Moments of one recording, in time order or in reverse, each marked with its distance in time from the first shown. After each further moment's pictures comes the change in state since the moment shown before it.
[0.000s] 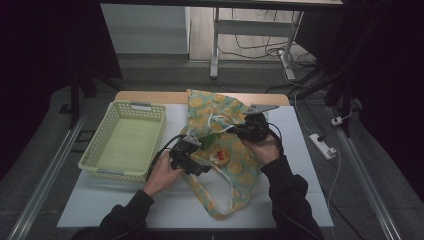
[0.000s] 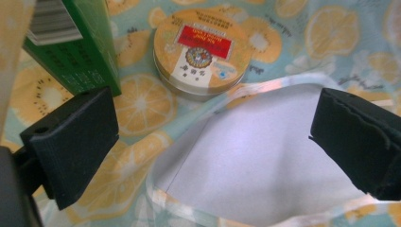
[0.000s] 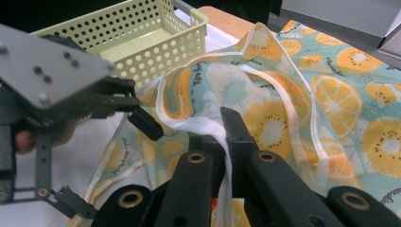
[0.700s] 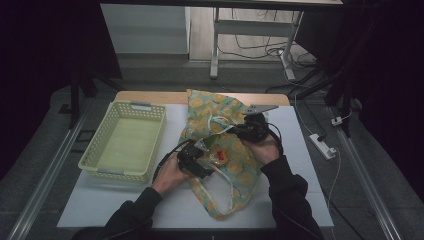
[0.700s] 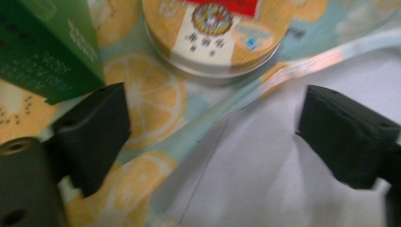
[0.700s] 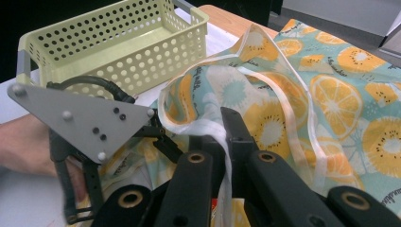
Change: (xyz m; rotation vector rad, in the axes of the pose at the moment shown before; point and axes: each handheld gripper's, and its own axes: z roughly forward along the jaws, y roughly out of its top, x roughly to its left) left arm 0.004 -0.004 0.038 0.107 0.047 0.097; right arm 0.000 -0.001 0.001 0.005 0.002 0.000
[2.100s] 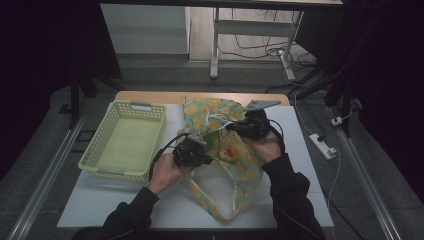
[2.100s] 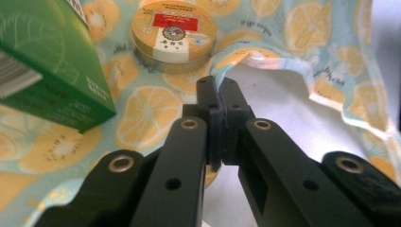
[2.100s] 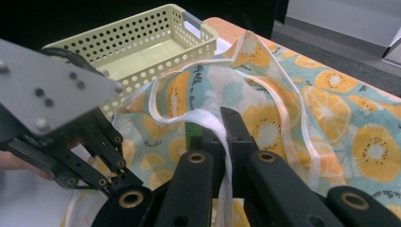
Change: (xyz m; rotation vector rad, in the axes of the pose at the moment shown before) left arm -0.019 0.022 -0.060 -0.098 -0.116 -0.083; right arm 0.010 0.018 -0.013 -0.022 0.015 -0.016
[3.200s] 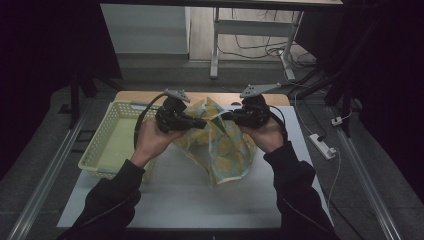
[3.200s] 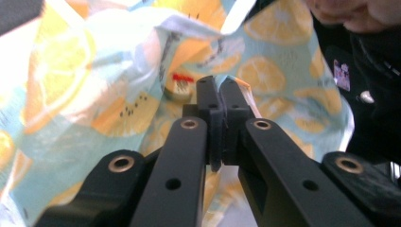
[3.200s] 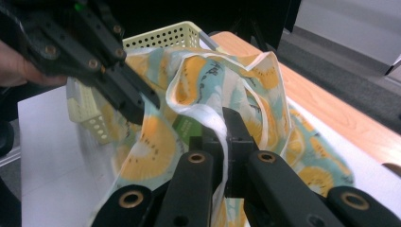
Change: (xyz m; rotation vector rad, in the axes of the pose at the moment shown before) left arm 0.014 0.069 -0.115 -0.165 0.006 -0.036; right arm 0.019 0.052 -0.019 0.014 0.025 -0.077
